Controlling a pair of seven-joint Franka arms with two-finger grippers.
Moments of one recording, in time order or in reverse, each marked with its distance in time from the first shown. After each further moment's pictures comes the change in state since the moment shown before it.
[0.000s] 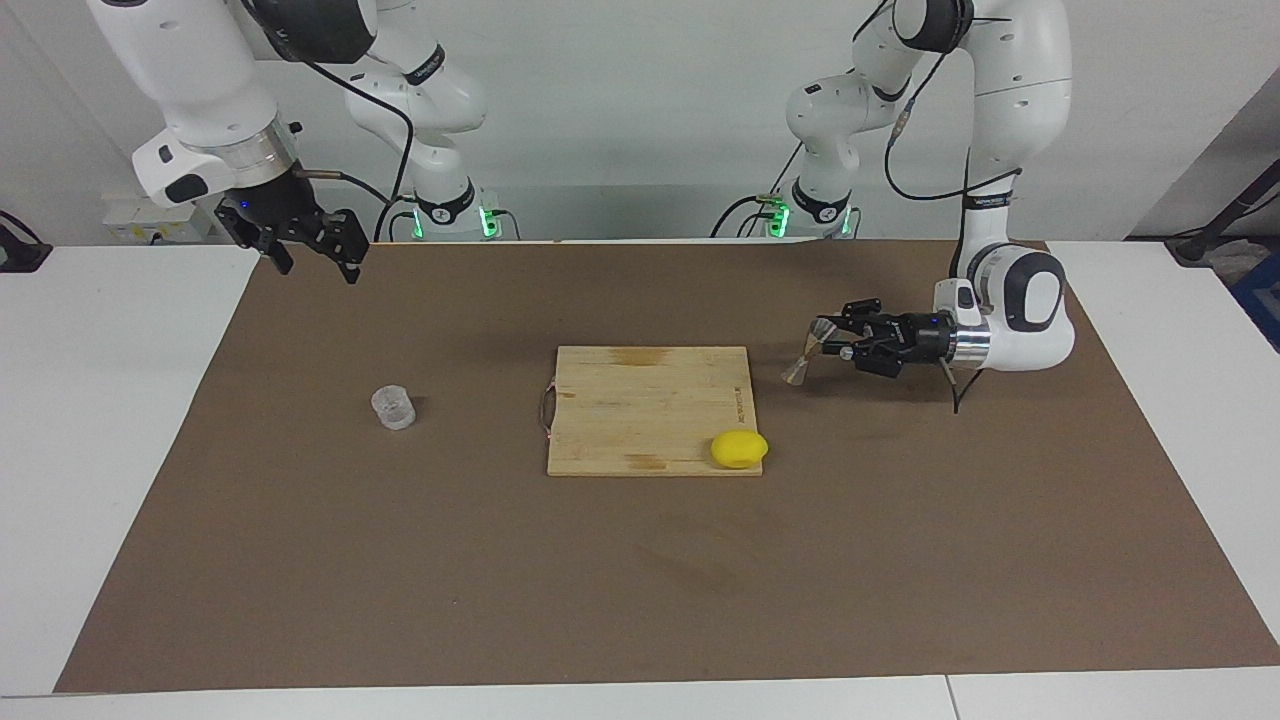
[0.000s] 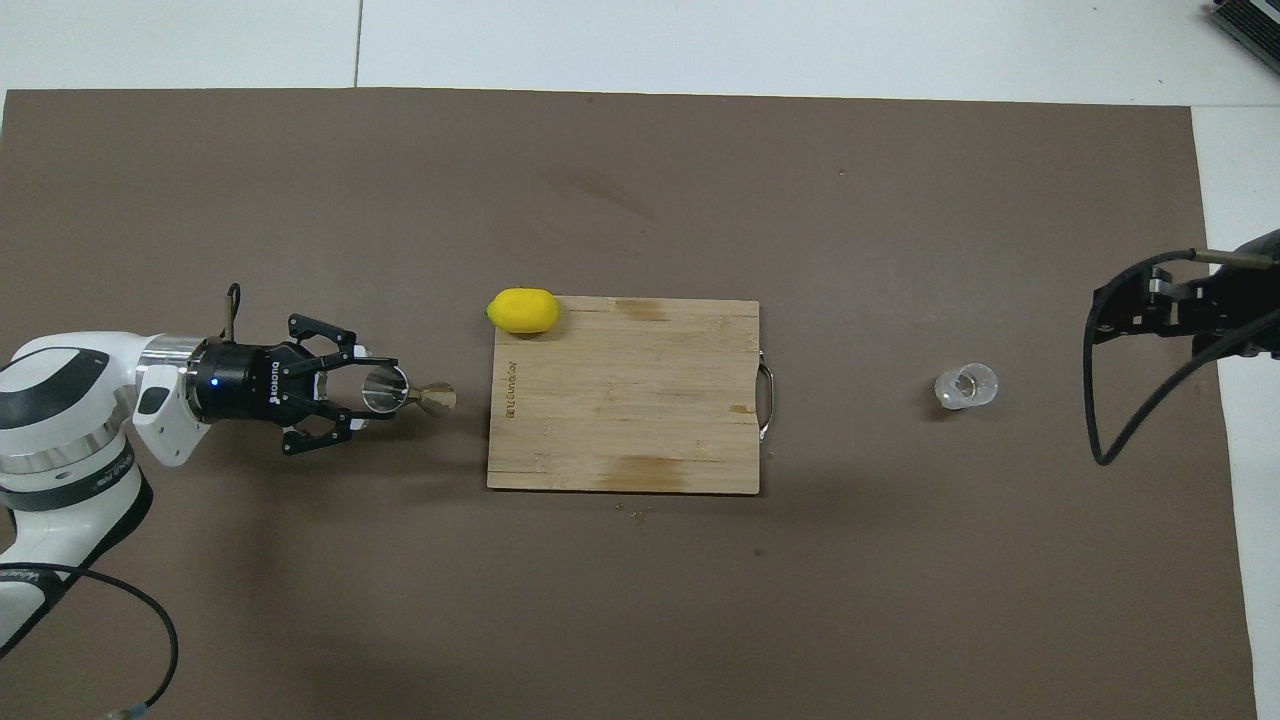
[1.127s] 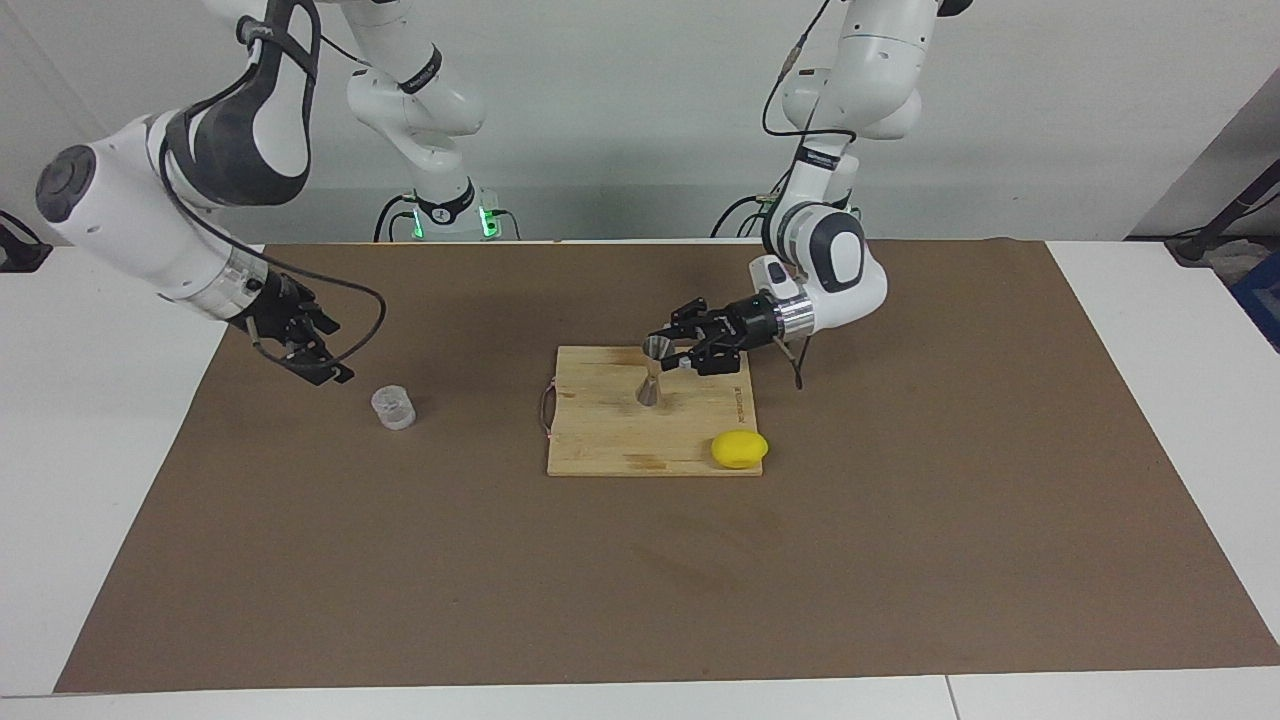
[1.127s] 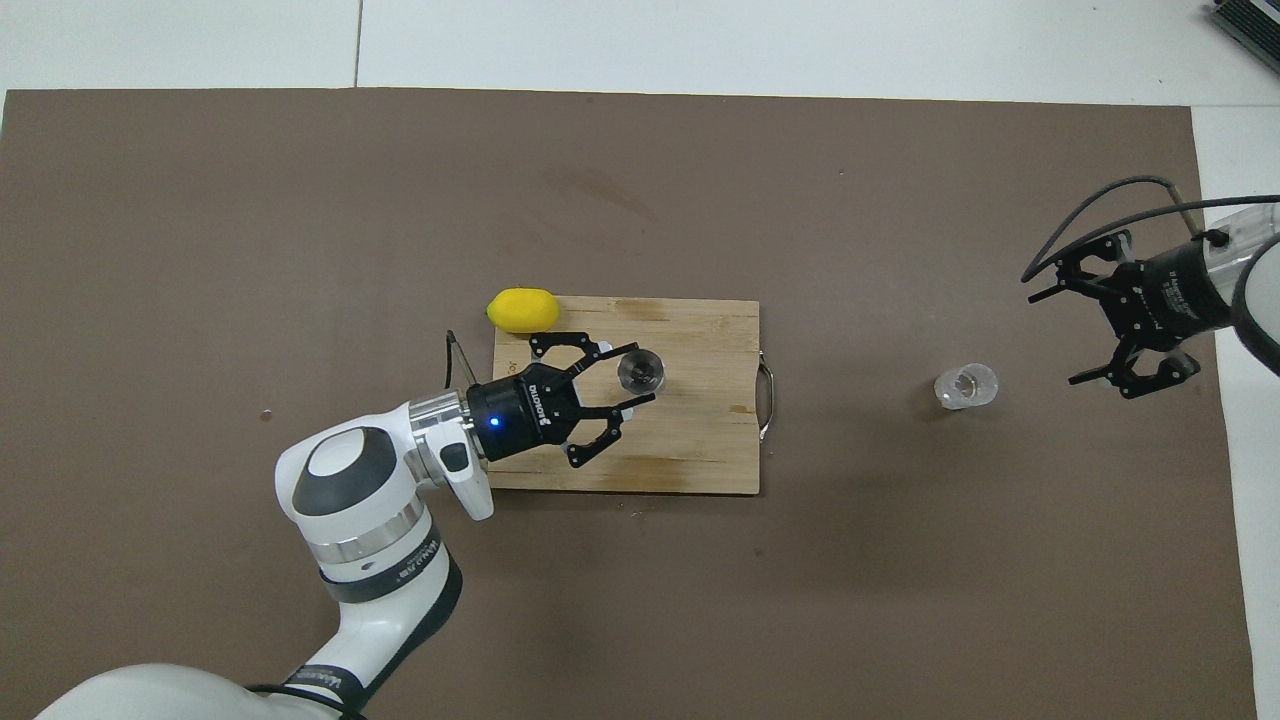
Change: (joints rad) left arm -0.632 -0.146 -0.002 -0.168 -0.805 0.681 0.137; right arm -0.168 0.182 -0.005 -0.181 0.341 0.225 0.702
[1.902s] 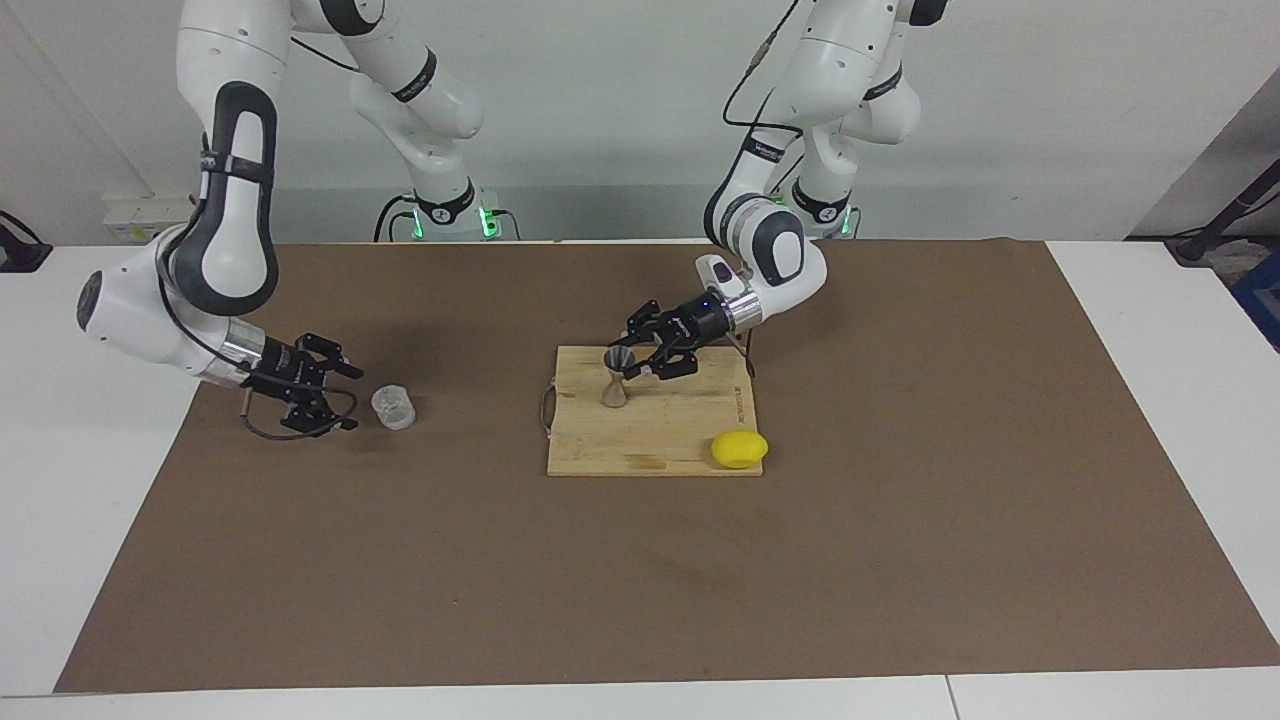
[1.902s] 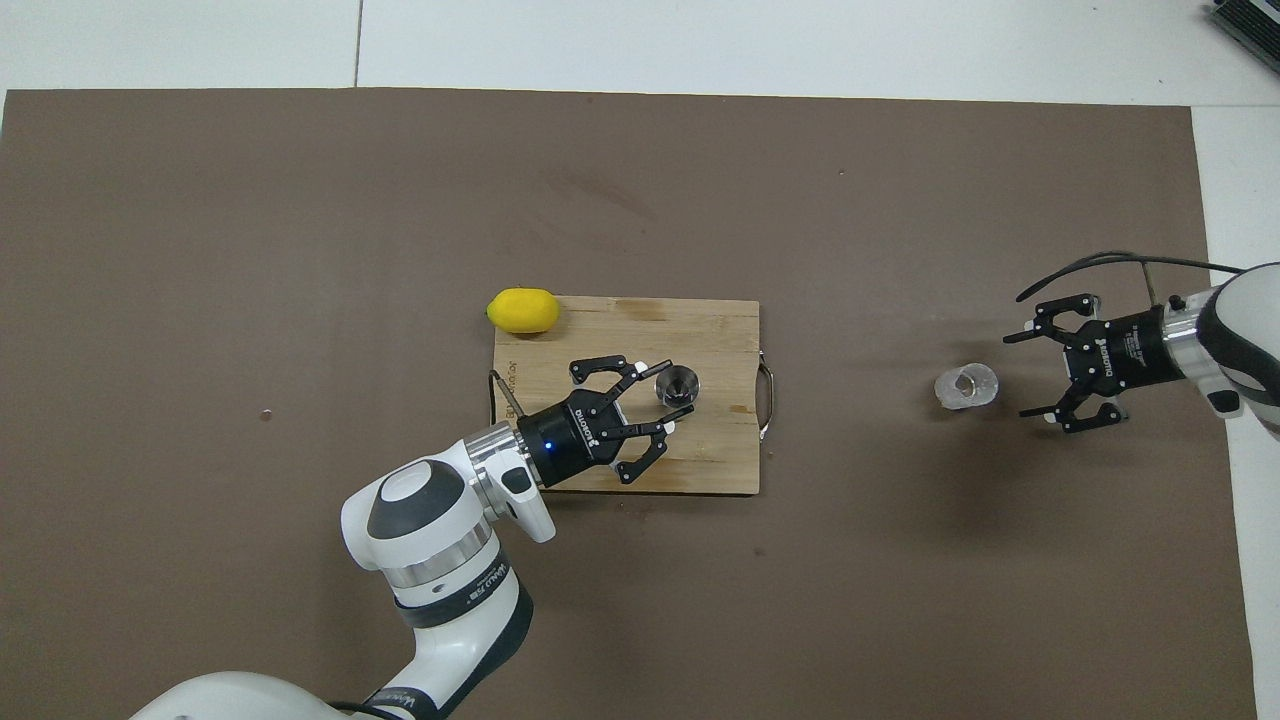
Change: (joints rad) left arm -0.114 0.048 0.003 0.007 -0.223 0.117 0.034; right arm -0.144 0.141 -0.002 -0.189 0.237 0.153 -0.079
